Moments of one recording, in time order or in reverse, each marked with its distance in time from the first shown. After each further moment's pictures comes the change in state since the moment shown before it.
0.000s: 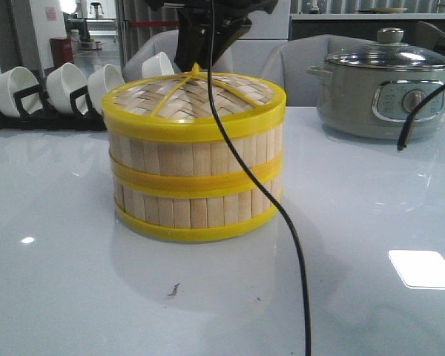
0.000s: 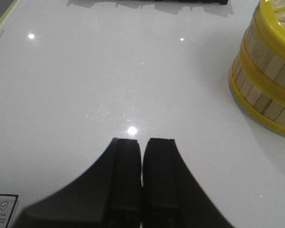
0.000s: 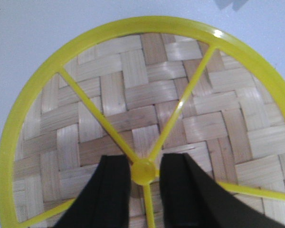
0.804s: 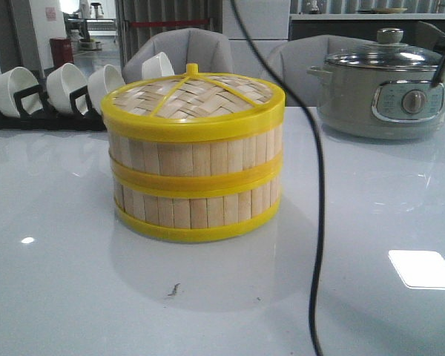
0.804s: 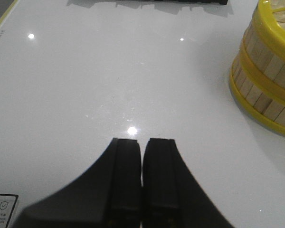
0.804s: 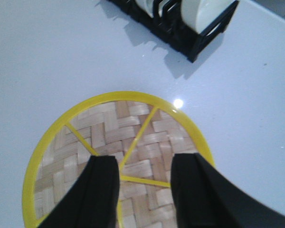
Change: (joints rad) left arm 0.000 0.000 0.000 0.000 0.000 0.000; right arm -0.074 -0.194 -0.032 -0.002 -0.012 0.000
